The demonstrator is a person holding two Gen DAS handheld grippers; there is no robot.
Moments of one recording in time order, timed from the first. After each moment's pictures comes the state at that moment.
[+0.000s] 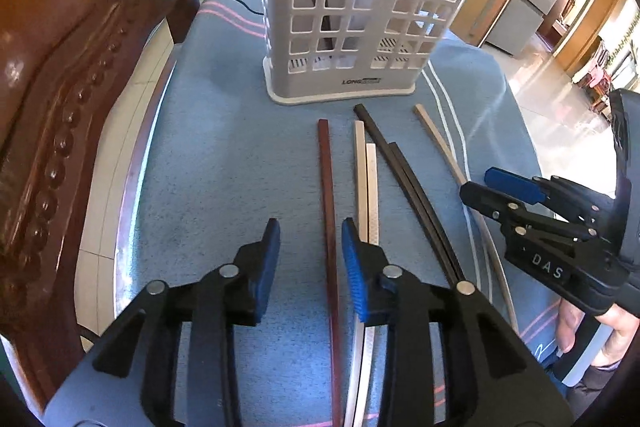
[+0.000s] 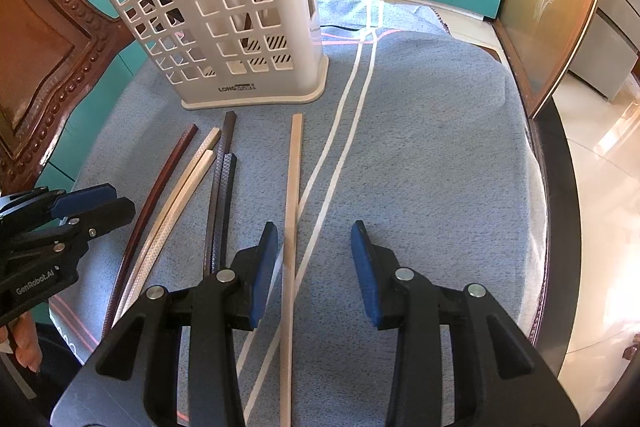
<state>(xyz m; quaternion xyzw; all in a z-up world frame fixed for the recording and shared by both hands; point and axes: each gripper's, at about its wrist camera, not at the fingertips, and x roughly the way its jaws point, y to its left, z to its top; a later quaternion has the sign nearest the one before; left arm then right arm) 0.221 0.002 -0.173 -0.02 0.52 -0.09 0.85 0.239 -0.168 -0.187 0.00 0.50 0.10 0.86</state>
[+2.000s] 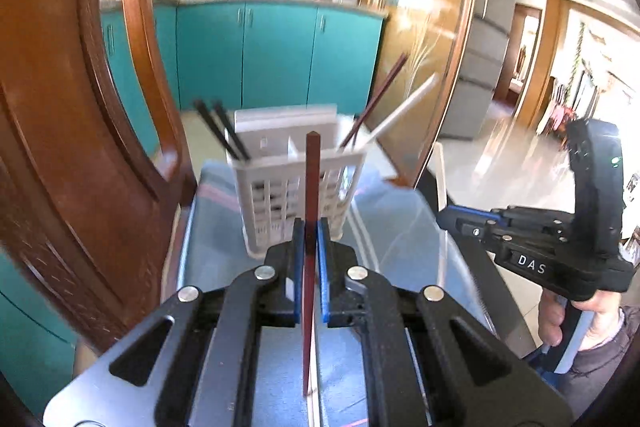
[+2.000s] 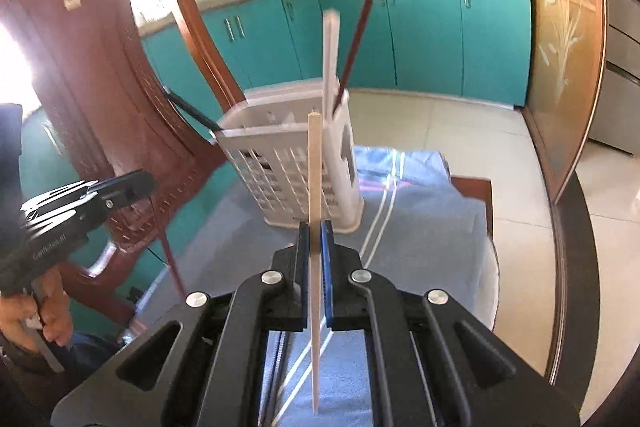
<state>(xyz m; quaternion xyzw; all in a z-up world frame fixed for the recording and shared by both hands) 0.162 -0.015 -0.022 -0.01 0.29 -0.14 0.95 0.189 -0.209 -0.056 0.05 0.32 0.20 0.92</state>
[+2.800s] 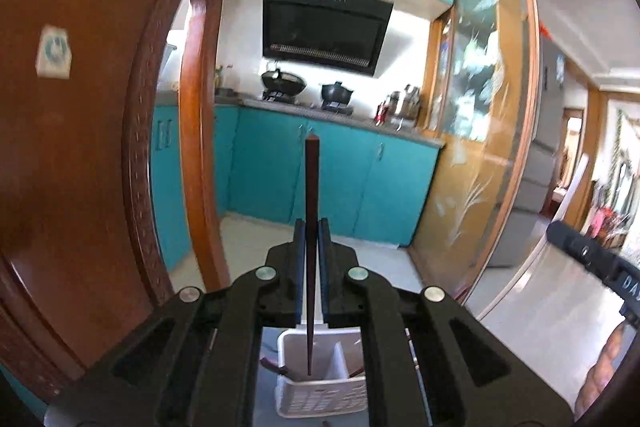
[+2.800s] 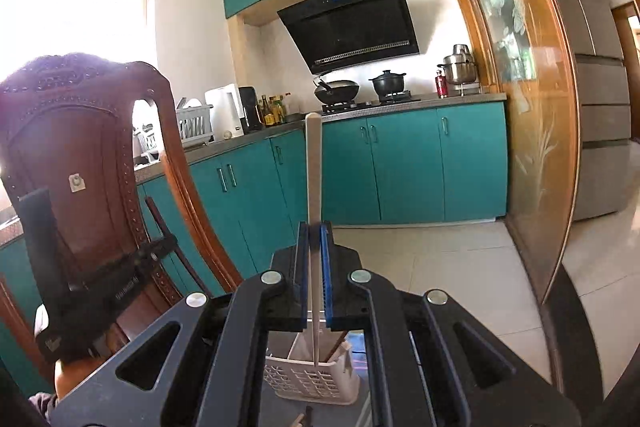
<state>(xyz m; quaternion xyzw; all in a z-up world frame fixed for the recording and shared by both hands) 0.233 0.012 0.069 -0.08 0.13 -0.02 0.99 0.220 -0.199 0.065 0.09 0.11 0.15 0.98</state>
